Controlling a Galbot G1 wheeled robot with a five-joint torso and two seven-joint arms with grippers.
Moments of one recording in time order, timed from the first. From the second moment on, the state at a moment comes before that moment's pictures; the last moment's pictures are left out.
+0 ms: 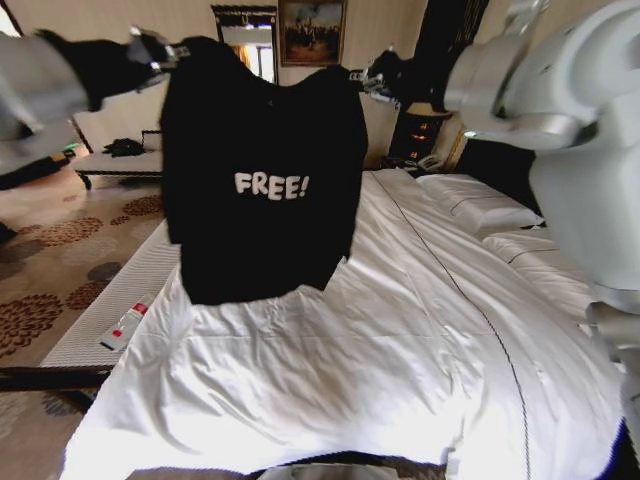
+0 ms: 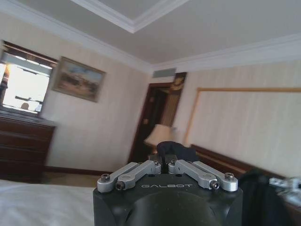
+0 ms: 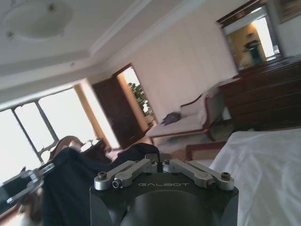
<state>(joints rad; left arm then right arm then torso) -0.06 -0.17 -0.11 -2.08 -2.13 0.46 -0.36 0.34 0.78 -0.08 1.95 2.30 -0.63 0.76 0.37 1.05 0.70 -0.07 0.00</state>
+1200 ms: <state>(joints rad) 0.57 -0.33 -0.23 -2.15 -1.76 0.49 -0.41 -0.31 0.73 0.12 2.10 2.11 -0.64 0.75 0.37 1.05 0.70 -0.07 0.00</state>
